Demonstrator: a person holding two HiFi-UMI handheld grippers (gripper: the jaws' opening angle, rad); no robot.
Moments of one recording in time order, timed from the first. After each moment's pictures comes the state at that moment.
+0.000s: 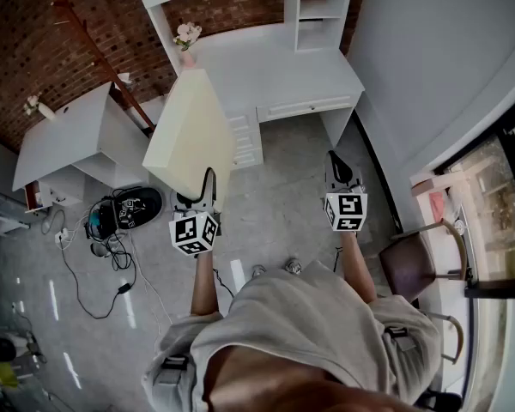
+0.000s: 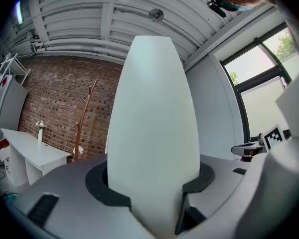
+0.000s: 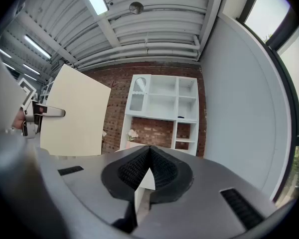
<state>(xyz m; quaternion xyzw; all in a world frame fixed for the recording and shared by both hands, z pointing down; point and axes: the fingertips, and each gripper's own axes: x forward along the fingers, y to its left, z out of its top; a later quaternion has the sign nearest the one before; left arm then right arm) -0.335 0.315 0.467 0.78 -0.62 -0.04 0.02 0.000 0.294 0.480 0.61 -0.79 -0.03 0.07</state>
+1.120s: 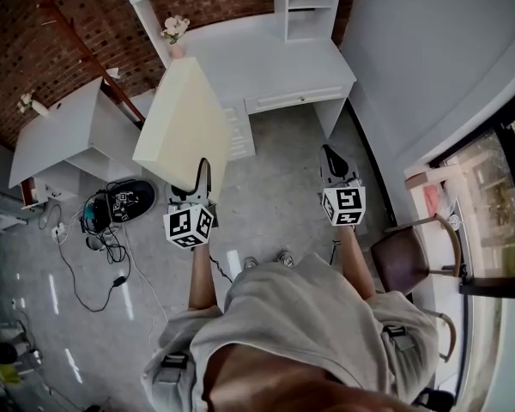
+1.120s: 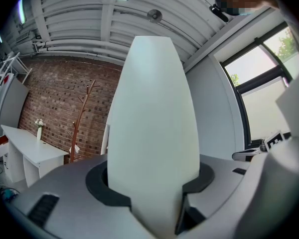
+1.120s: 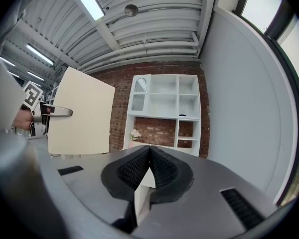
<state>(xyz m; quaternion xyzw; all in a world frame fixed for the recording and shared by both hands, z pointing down) -0.287 0.308 0.462 0.78 -0.62 -0.05 0.02 0.041 0.291 0.492 0.58 -0.81 -0.02 0.06</state>
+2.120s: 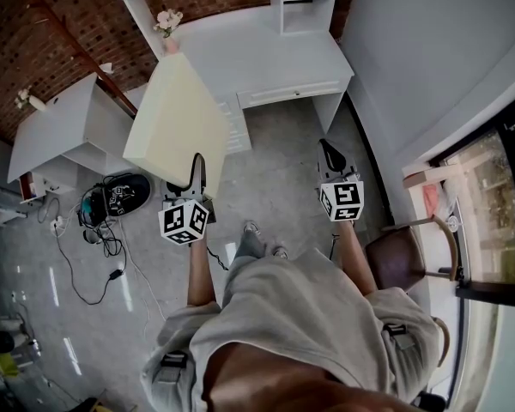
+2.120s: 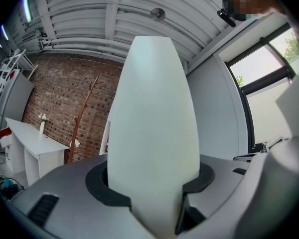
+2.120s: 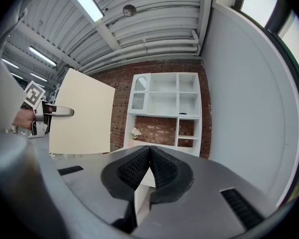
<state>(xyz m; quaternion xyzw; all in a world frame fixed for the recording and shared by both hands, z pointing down) -0.254 0.294 0.475 0.77 -0.63 -0.06 0.05 0.077 0.272 0.505 0.57 -0.82 -0.02 0.07</state>
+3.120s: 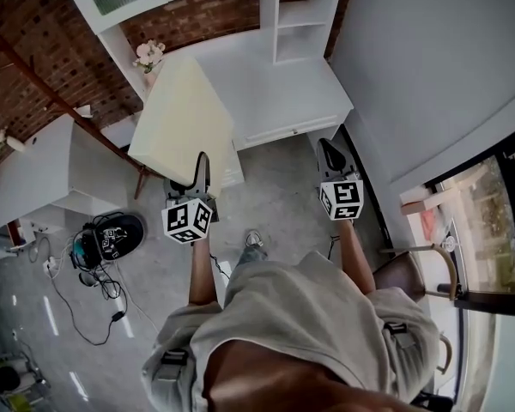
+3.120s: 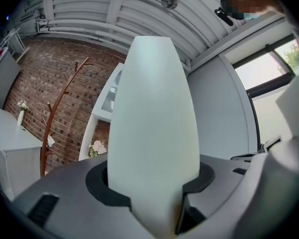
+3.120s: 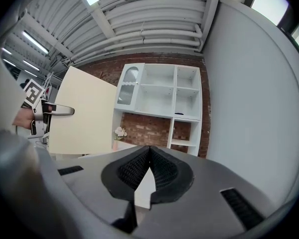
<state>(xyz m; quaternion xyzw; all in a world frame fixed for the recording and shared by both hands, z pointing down) -0.260 0.054 0.471 0.80 -0.59 -0.09 0.05 0.061 0.059 0.486 0.60 -0.79 -0.04 0.09</state>
